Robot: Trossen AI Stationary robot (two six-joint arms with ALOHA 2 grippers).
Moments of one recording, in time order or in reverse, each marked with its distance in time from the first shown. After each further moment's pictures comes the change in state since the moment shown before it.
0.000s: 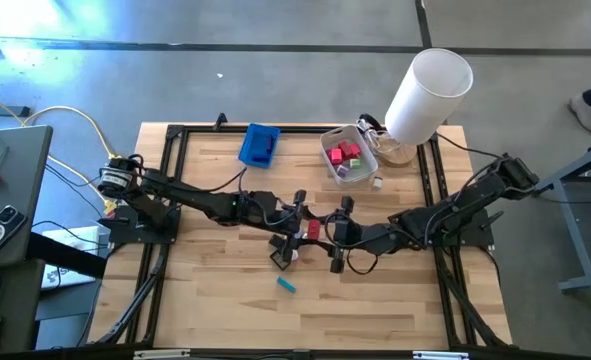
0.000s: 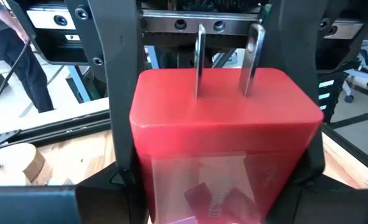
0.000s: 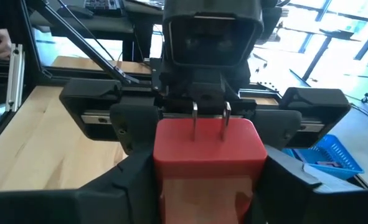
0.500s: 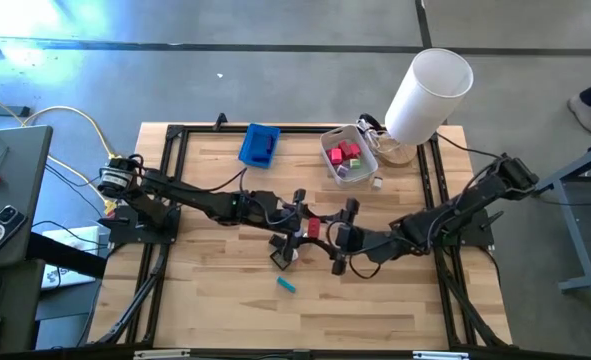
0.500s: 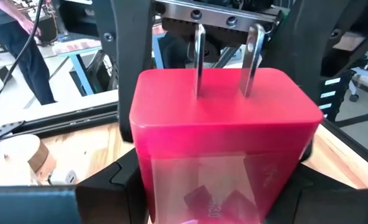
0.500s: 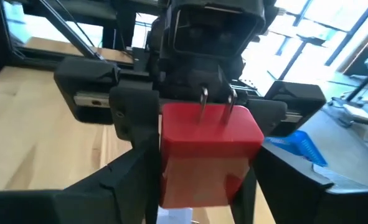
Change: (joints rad) left arm -0.006 0.000 0.000 -0.023 -0.008 -0.011; right arm 0.042 0.000 0.000 -0.048 0.133 -0.039
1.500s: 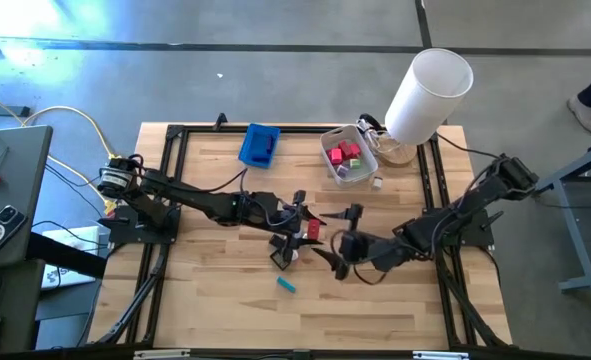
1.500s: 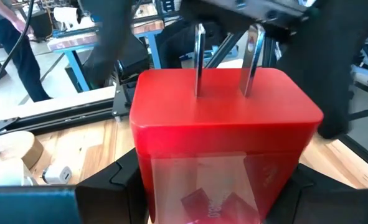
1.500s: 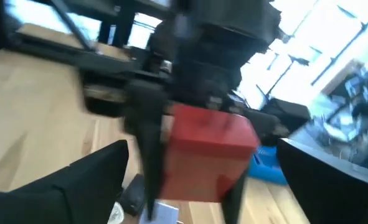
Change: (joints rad) left arm 0.000 0.000 0.001 -0.019 0.004 -0.007; right arm 0.056 0.001 0.000 0.014 0.078 -0.115
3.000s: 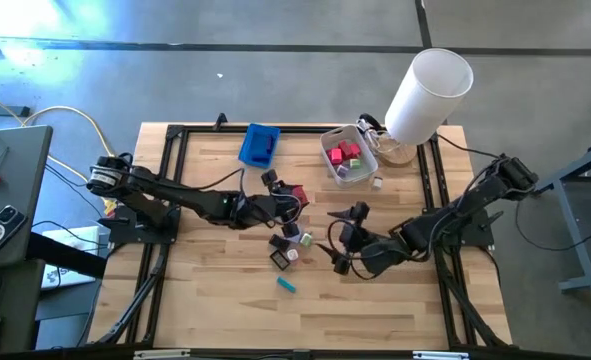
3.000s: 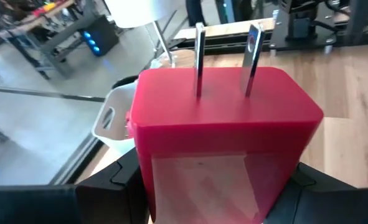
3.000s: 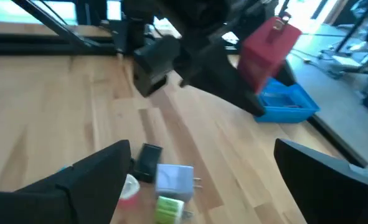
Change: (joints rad) left arm -0.026 -0.086 0.001 -0.293 -0.691 -0.105; right arm -0.017 0.000 0.000 -0.220 0.014 0.410
